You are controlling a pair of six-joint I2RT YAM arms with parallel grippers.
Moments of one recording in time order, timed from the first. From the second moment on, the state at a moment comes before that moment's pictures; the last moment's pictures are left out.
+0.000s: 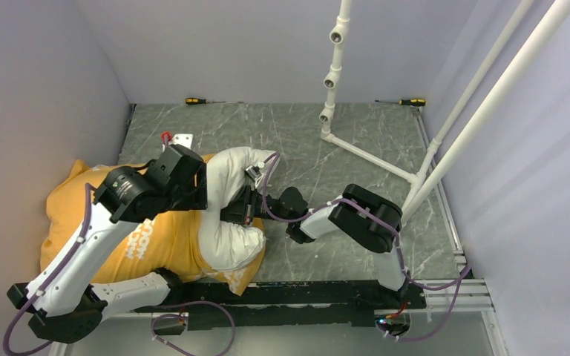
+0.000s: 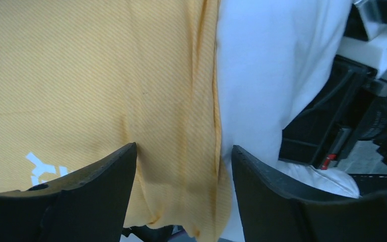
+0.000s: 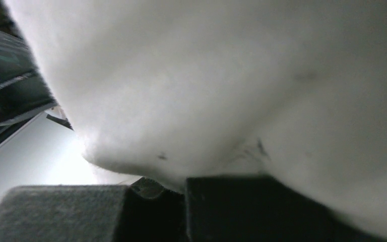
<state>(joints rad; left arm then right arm) -0.71 1.07 1.51 -1.43 -0.44 -0.61 1.01 1.99 0.86 1.42 -0.51 1.36</state>
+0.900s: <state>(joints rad) -0.70 1.14 1.68 -1.51 -0.31 -0.48 0.97 1.90 0.76 1.43 -0.55 1.37</state>
